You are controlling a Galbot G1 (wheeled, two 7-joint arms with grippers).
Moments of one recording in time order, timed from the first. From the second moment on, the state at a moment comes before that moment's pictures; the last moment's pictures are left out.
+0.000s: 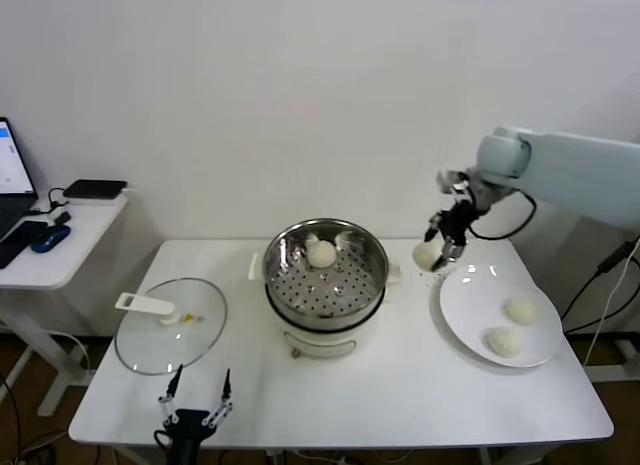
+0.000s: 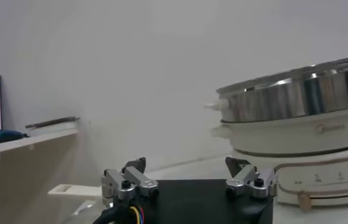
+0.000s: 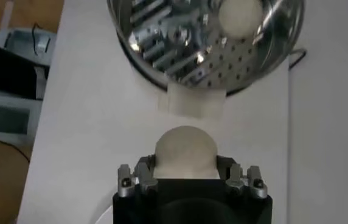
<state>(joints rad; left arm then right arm) 1.71 -1.55 -0.62 -1.79 0.14 -0.47 0.01 0.93 0.99 -1.79 1.19 0.86 -0.18 -1.07</state>
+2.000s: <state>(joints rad) 1.71 -1.57 -0.62 -1.82 0.17 -0.47 0.03 0.62 1.53 -1.61 0.81 0.83 -0.30 -1.01</state>
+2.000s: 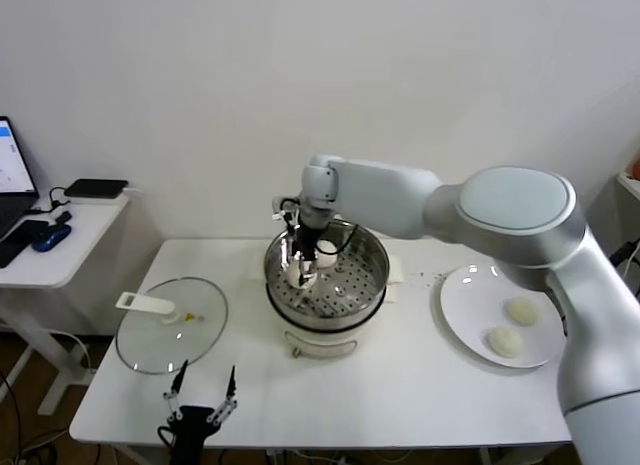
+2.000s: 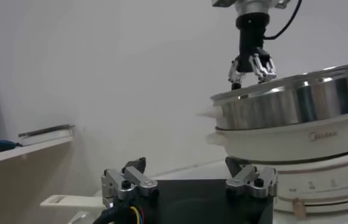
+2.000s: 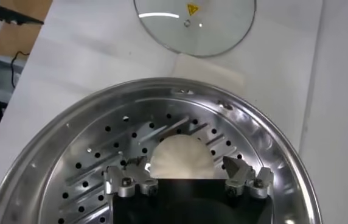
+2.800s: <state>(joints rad) 1.73 -1.57 -0.62 -1.84 0.19 -0.47 0.02 0.89 1.03 -1.88 1.16 0.69 -0.11 -1.15</state>
